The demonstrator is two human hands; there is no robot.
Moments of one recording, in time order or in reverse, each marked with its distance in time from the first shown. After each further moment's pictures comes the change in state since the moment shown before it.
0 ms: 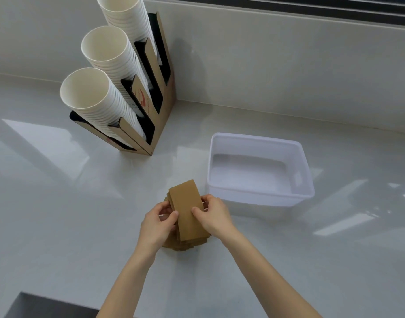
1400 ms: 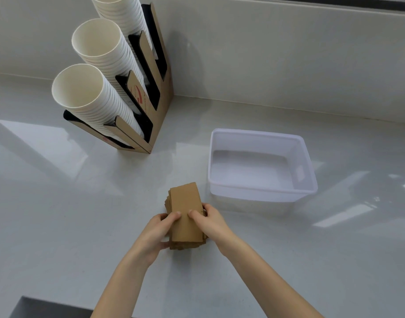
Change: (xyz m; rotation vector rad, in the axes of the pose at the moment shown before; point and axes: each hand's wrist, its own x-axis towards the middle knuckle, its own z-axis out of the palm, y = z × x) left_hand 0.008 -0.005 -0.006 -0.072 -0.203 -0.346; right_hand -0.008 0.005 0.013 0.336 -0.193 0.198
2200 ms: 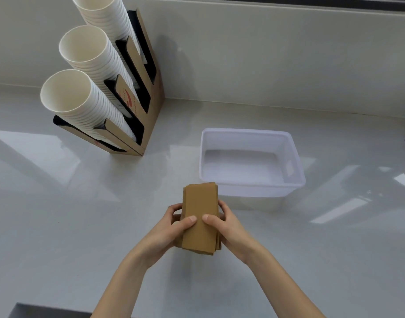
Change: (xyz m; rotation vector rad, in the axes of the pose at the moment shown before) left_hand -0.019 0.003 0.017 0.134 -0.314 0.171; right_hand -0.020 0.033 -0.040 0.303 -0.094 -0.110
